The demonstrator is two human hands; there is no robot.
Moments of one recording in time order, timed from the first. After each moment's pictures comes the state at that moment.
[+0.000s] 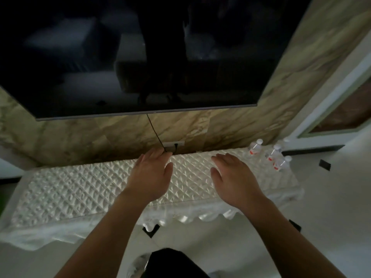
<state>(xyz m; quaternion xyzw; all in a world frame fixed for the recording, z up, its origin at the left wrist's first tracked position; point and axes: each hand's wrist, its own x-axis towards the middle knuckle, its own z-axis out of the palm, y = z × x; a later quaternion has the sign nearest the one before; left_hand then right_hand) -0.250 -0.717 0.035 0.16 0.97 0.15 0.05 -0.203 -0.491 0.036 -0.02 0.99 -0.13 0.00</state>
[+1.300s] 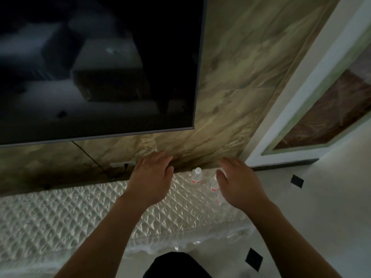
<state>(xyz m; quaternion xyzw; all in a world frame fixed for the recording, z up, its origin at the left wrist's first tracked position) -0.383 -0.301 0.017 0.17 0.97 0.16 0.07 -0.329 -0.062 0.021 0.02 0.99 -0.16 0.00</state>
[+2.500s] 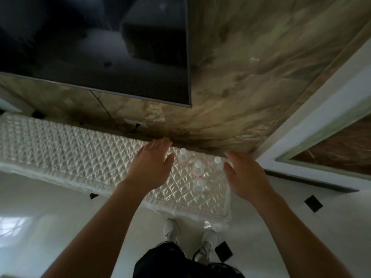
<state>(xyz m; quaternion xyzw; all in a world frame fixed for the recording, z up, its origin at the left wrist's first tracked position) -0.360 -0.103 -0.006 -0.04 0.98 0.17 0.06 -0.390 0.155 -0.027 -0.13 0.97 -0.19 0.11</state>
